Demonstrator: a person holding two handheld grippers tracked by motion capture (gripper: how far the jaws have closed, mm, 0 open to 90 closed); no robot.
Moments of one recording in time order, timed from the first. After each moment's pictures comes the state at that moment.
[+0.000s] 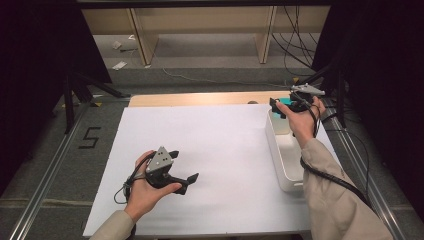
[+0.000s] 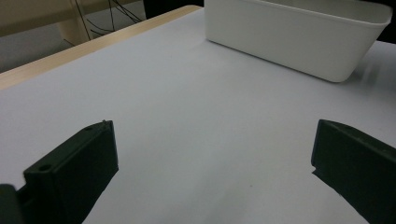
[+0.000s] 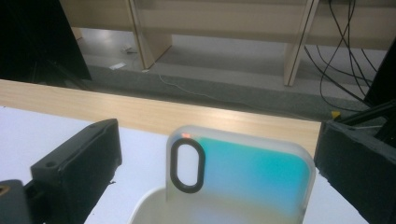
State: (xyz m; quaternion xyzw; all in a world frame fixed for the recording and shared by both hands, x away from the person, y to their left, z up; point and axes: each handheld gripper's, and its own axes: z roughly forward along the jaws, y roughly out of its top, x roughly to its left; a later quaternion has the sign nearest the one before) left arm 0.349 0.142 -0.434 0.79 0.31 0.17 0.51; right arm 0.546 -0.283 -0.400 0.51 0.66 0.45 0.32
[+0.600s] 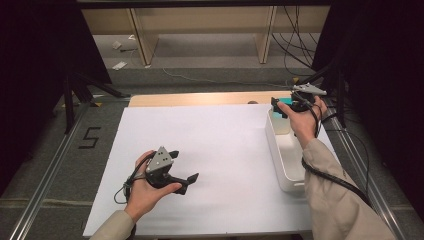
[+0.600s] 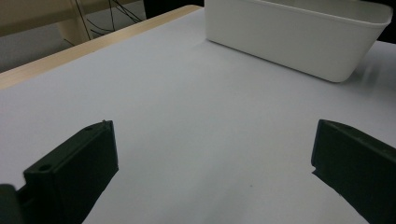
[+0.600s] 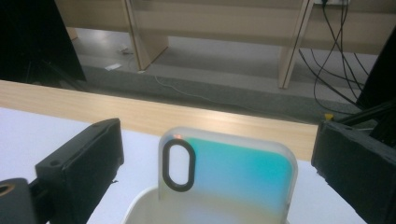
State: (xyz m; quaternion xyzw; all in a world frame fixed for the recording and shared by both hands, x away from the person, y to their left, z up) left arm 0.350 0.142 -0.435 0.79 0.31 0.17 0.51; right arm 0.543 -0.285 -0.397 0.51 0.66 0.44 0.33
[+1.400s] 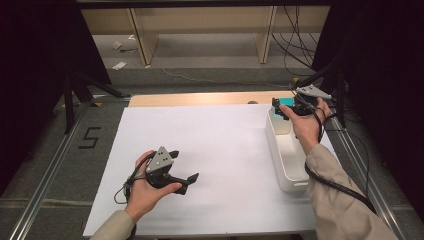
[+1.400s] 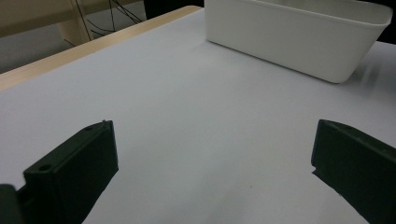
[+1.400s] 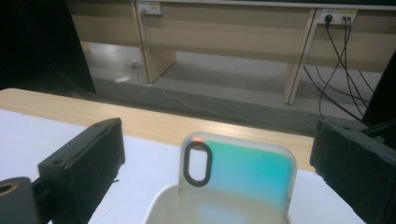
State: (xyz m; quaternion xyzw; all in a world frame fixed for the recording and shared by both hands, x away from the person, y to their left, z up) left arm 0.349 0.142 -0.434 0.79 0.31 0.17 0.51; right arm 0.522 -0.285 -0.388 0.48 0.66 0.47 0.34
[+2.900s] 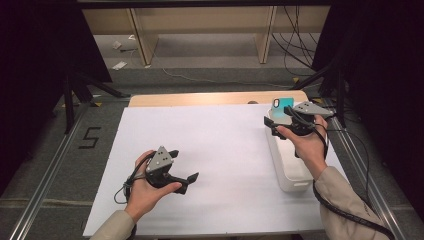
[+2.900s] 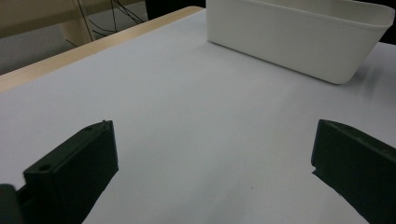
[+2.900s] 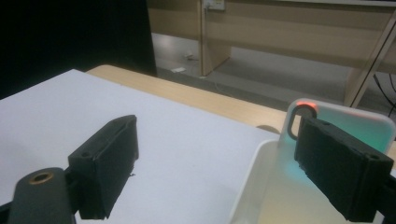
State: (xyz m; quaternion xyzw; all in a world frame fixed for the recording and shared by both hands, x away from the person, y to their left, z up) left arm 0.350 0.142 -0.433 0.78 0.31 0.17 0.51; right arm 0.456 -0.264 -0.383 0.41 0.71 0.51 0.27
